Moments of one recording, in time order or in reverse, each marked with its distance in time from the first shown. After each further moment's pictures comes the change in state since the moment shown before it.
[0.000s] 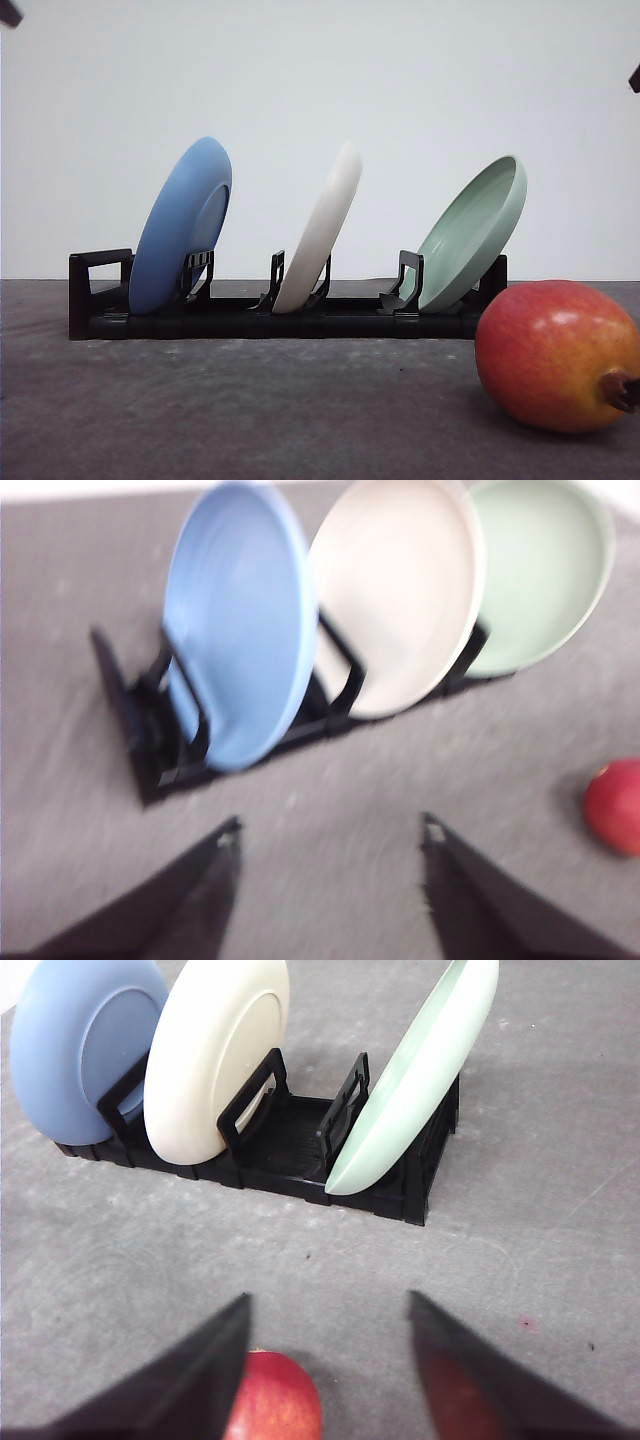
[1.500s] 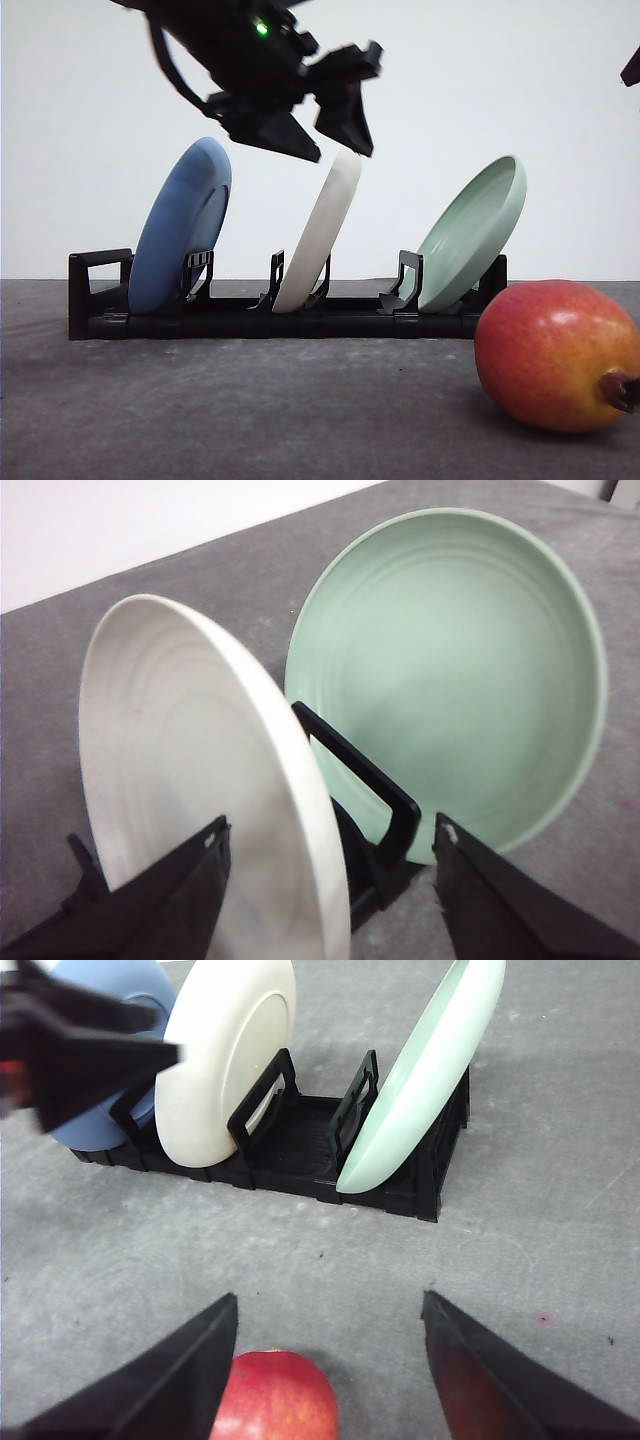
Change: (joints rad) left_arx -0.455 1.037 0.361 0.703 -0.359 0.023; right_arx 0.000 0.000 0.000 0.000 -0.027 0.035
